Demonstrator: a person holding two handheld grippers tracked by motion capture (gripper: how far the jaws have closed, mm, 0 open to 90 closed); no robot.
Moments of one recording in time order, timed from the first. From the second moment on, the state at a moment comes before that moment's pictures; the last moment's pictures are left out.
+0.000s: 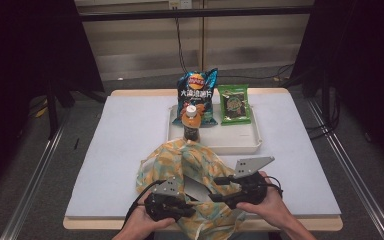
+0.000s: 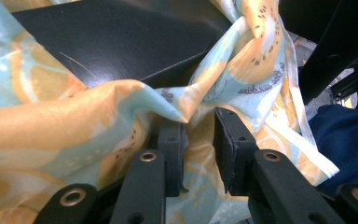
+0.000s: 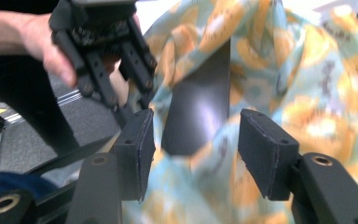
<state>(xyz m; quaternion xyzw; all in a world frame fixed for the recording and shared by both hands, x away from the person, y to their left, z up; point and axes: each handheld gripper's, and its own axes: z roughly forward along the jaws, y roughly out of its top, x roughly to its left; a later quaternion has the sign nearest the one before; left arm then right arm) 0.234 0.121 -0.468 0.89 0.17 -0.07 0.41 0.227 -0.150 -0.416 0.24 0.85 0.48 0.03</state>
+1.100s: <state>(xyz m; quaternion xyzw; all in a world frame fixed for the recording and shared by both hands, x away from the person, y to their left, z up) 0.235 0.124 -0.467 0.89 0.18 -0.07 0.41 0.236 -0.101 -0.461 0.22 0.90 0.36 0.07</state>
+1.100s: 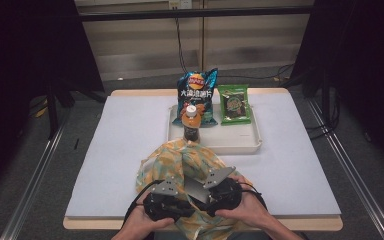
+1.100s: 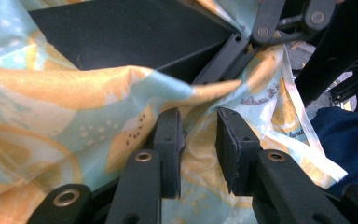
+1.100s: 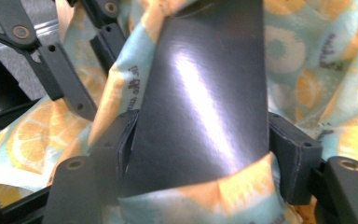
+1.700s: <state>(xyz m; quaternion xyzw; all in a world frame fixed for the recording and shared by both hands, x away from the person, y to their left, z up) 0.237 0.121 -0.467 0.89 0.18 -0.08 0.41 0.226 -0.142 -0.454 0.23 0.89 0.39 0.03</state>
